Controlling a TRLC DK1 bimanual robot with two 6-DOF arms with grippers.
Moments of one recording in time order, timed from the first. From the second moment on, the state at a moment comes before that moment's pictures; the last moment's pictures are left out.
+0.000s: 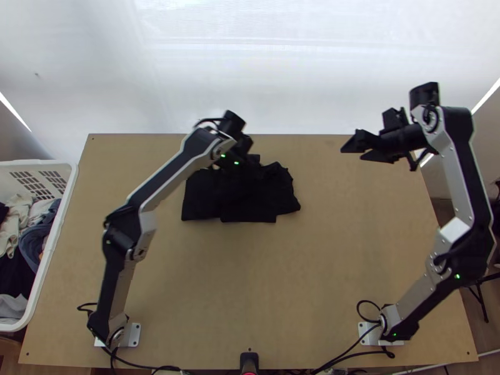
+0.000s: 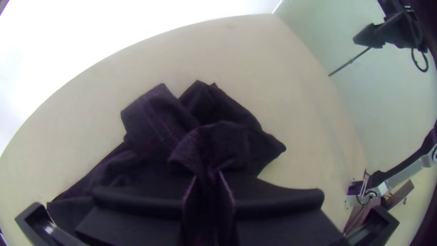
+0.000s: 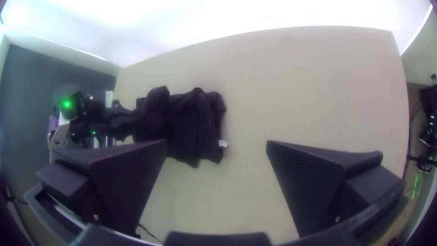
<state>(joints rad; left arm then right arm) -0.57 2.23 2.22 -0.96 0.26 -0.06 -0.02 1.84 1.98 -1.29 -0.55 0.07</state>
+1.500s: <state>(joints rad) -0.30 2.02 2.05 -0.98 0.36 -0.19 0.45 2.00 1.70 -1.16 -0.57 0.26</state>
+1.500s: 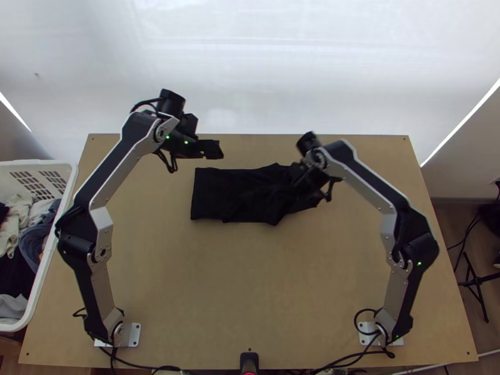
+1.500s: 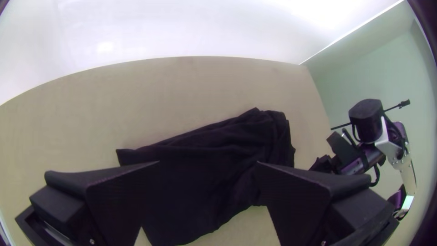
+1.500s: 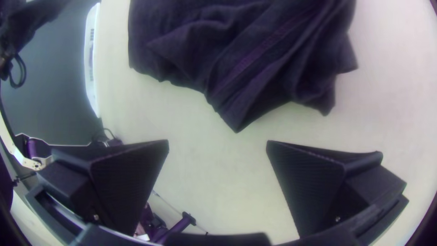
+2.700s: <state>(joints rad) -0.25 1.94 2.01 -0.99 0.33 -0.14 0.61 2.09 1.69 -0.93 -0.30 0.24</state>
